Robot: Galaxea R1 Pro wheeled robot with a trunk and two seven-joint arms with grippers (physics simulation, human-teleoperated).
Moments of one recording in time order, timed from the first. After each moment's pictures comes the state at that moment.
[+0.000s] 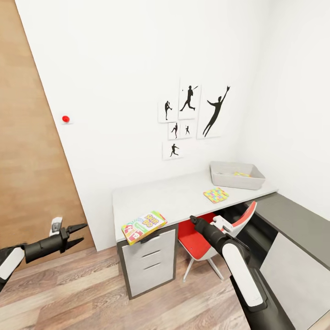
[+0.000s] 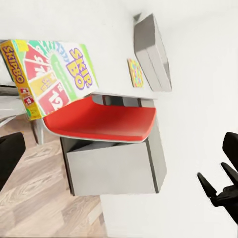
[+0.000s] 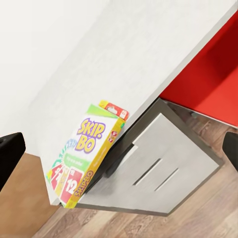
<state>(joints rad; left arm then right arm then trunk) -0.66 0.50 0.05 -0.56 0.77 0.87 -0.93 -0.39 0.03 0.19 -1.52 -0.93 0.49 -0.54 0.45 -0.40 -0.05</state>
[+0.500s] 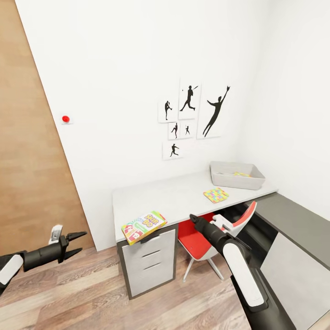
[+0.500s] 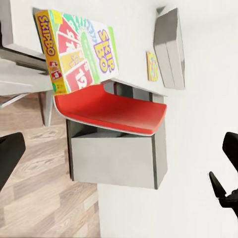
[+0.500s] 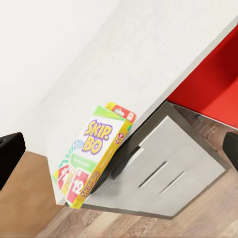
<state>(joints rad) -0.67 0.50 0.04 -0.46 0.77 0.90 -0.91 -0.39 0.02 0.19 -1.53 -0.93 0.50 -0.52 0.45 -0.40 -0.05</state>
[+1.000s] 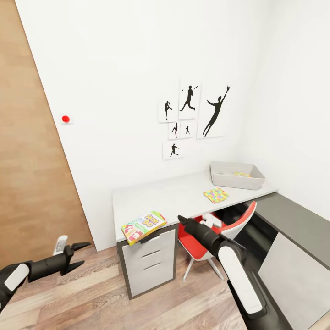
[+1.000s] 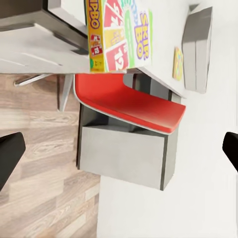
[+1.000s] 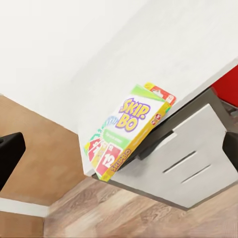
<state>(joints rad) -0.67 0.46 0.05 -0.34 0.77 0.89 -0.83 -0.38 0.02 0.27 -1.59 -0.92 0.56 -0.44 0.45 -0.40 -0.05</state>
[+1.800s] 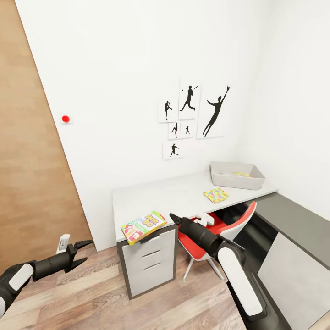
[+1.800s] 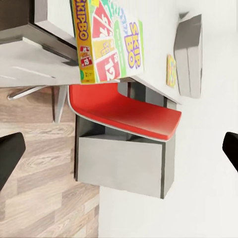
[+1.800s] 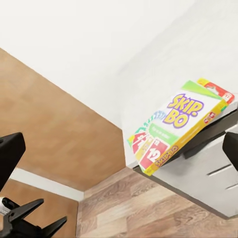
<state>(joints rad) -0.67 0.44 0.05 -0.34 0.78 0.82 -0.83 -0.37 0.02 0.28 -1.59 -0.94 0.57 -0.24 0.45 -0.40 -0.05</state>
